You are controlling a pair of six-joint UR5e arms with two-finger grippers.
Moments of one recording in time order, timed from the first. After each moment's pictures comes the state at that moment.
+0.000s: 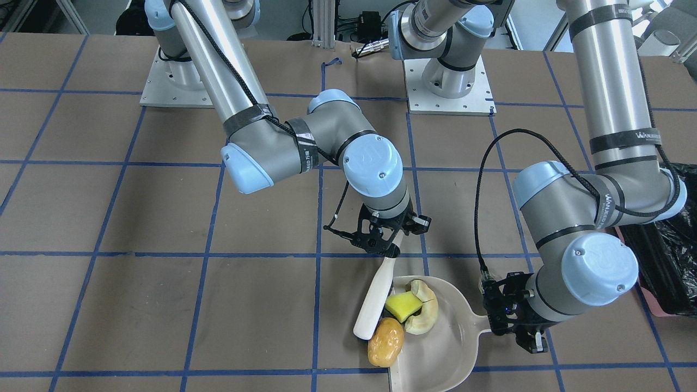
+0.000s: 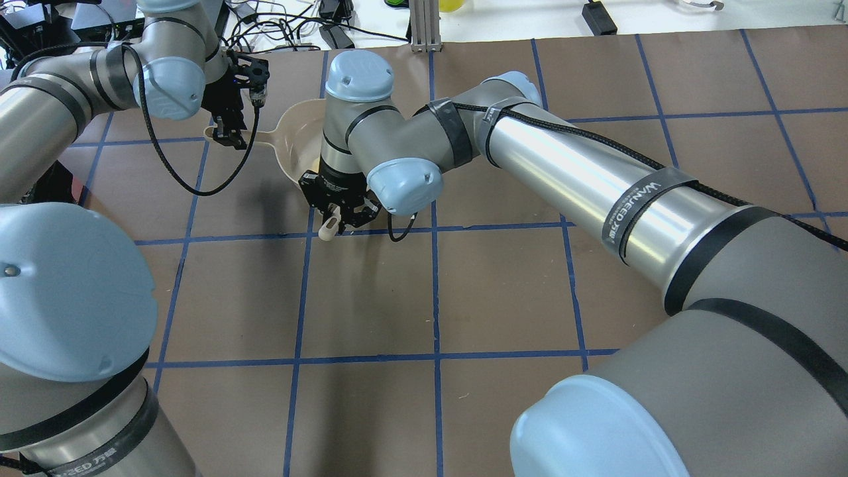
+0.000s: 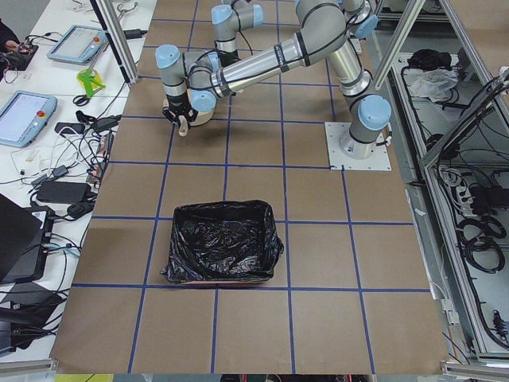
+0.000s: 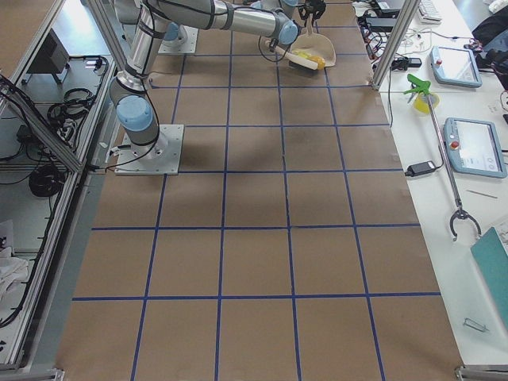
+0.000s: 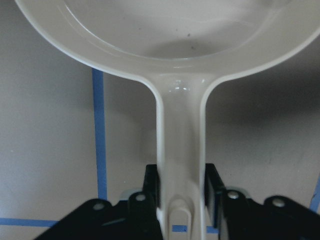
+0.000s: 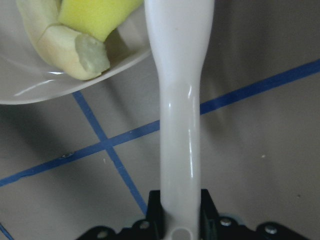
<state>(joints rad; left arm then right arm) -1.44 -2.19 -1.36 -1.16 1.66 1.64 2.08 -0.92 1.35 -2.06 -1.22 0.94</state>
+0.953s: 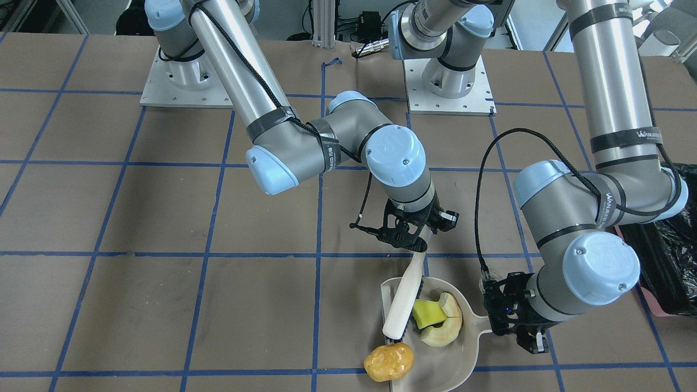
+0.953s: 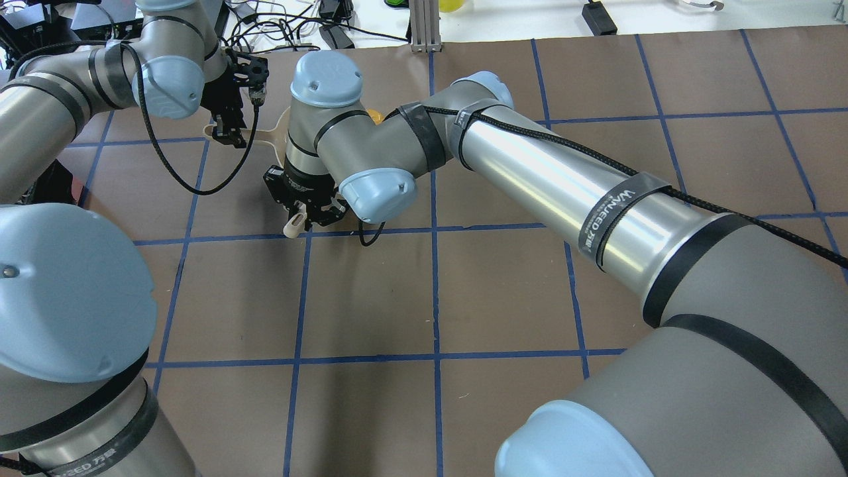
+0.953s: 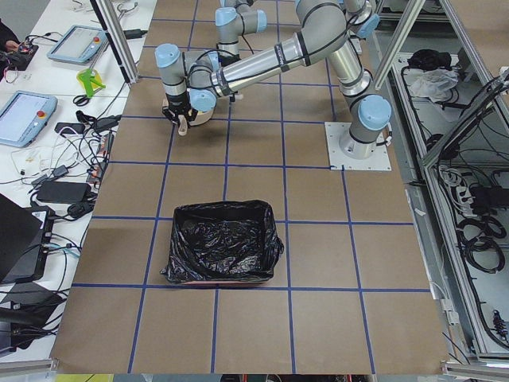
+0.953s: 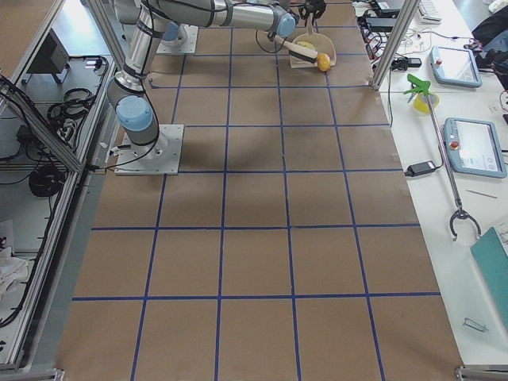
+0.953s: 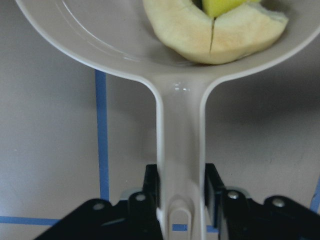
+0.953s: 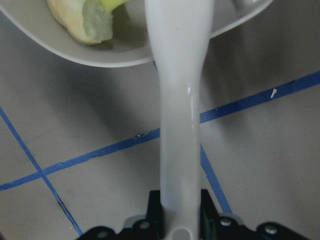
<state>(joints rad) -1.44 -2.19 -1.35 -1.16 1.66 1.64 2.12 -0.94 1.32 -2.07 -1.22 1.01</state>
